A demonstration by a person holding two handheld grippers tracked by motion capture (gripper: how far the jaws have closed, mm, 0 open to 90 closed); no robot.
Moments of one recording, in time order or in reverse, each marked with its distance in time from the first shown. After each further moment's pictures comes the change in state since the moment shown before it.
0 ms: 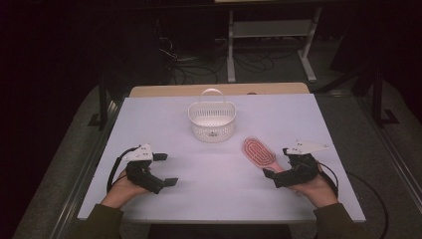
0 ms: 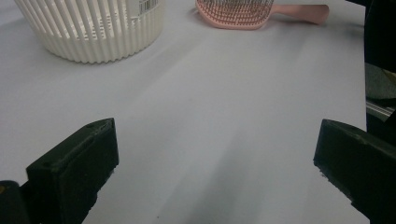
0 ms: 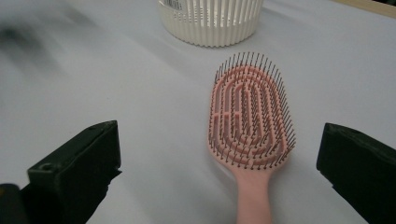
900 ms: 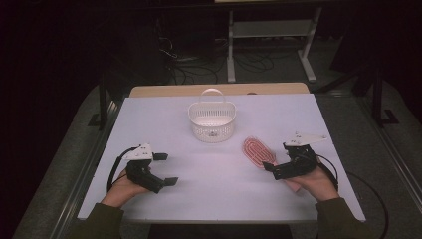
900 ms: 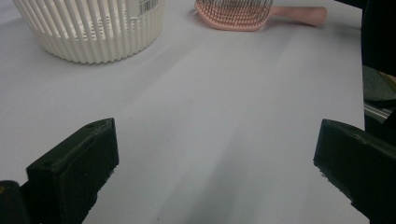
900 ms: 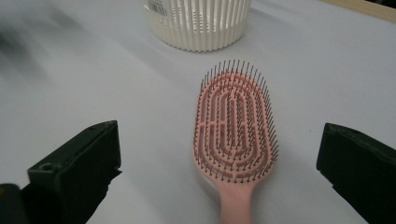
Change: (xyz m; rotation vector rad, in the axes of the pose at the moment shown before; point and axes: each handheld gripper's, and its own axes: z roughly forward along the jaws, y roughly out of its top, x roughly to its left) left arm 0.003 0.000 0.001 -0.007 -0.012 -0.008; right arm -0.009 0.016 0.004 0.025 -0.025 0.012
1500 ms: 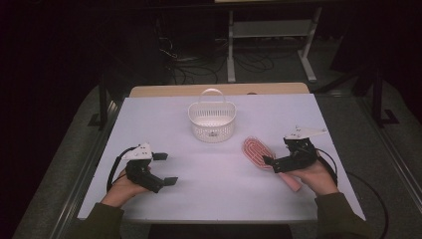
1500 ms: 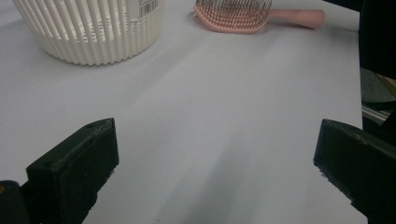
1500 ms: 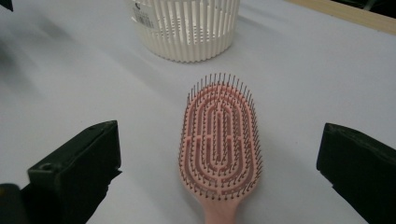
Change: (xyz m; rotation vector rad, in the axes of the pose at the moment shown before) left arm 0.001 0.000 -0.001 -0.007 -0.005 -0.004; right arm -0.009 0.012 0.003 -0.003 -0.014 0.014
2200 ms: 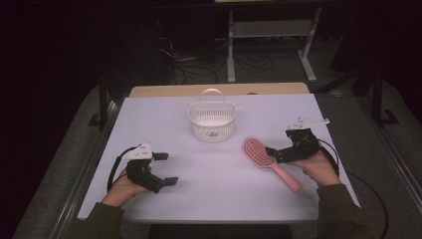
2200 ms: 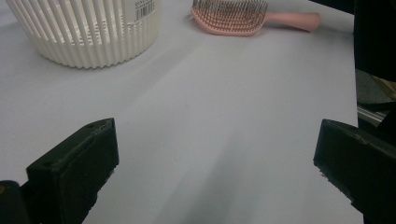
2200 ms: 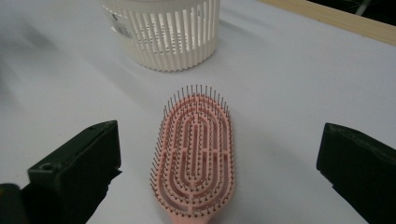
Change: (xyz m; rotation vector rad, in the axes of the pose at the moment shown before) left arm -0.001 0.001 0.001 -0.007 -0.011 0.000; right arm -0.023 0.011 0.006 0.005 -0.001 0.013
